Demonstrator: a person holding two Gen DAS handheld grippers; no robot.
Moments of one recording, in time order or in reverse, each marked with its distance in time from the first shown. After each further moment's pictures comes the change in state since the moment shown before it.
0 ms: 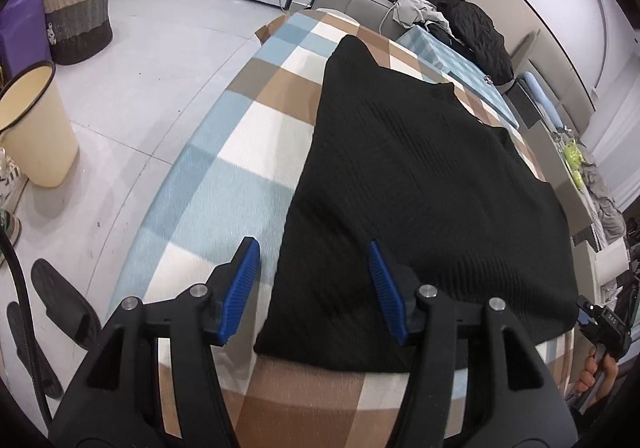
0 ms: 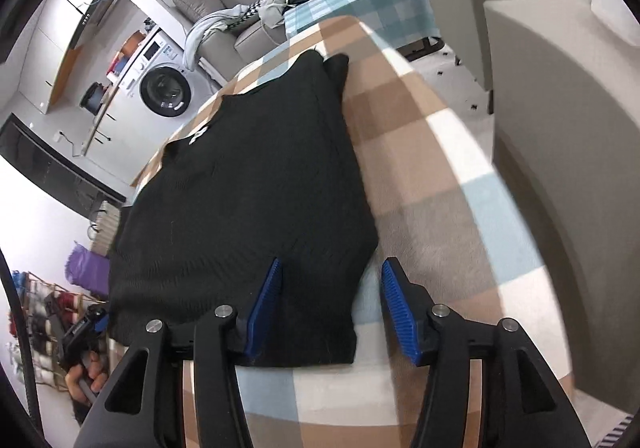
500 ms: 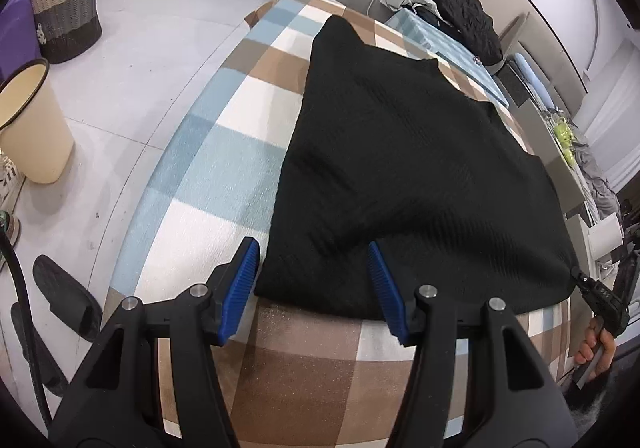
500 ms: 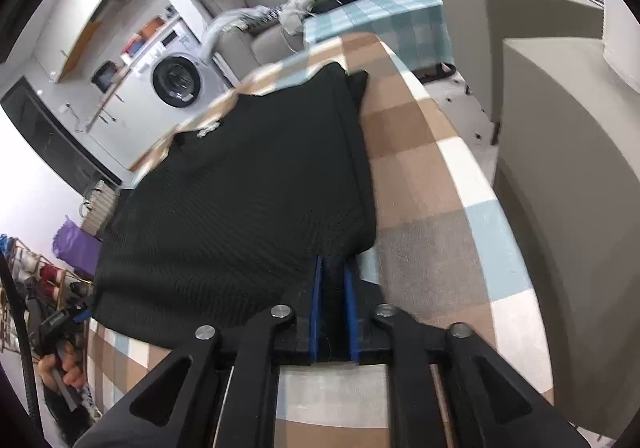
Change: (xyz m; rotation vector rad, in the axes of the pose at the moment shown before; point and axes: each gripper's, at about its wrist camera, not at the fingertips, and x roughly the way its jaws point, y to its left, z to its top) left arm -0.022 -0.001 -0.020 0.042 0.059 -0.026; right arm -0.013 0.013 -0.015 -0.121 -0.048 -0.047
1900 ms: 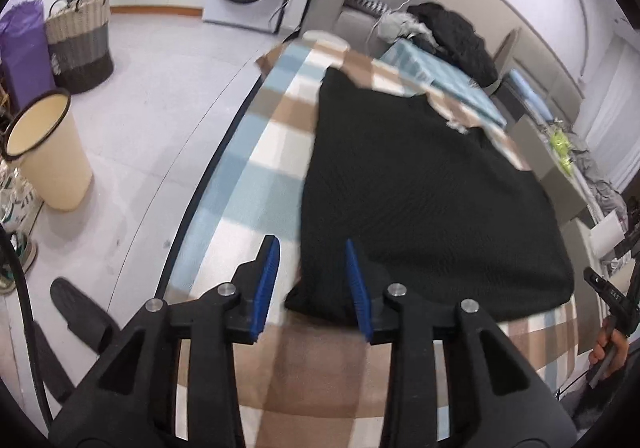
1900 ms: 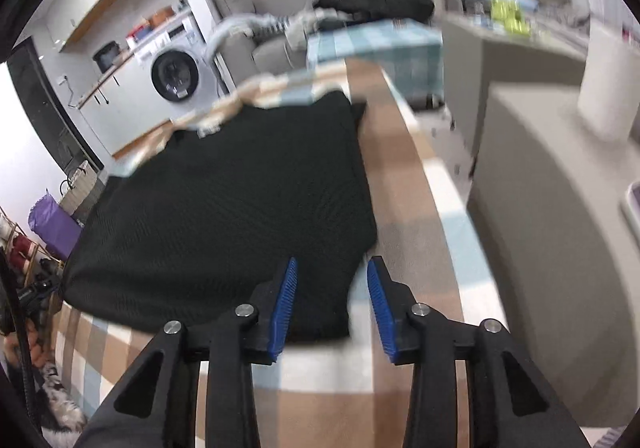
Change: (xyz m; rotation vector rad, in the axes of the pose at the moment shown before) left arm -0.055 -0.001 -0.005 0.054 -0.156 0.016; right arm -0.032 0.036 -0.001 -0.165 -0.107 -0.123
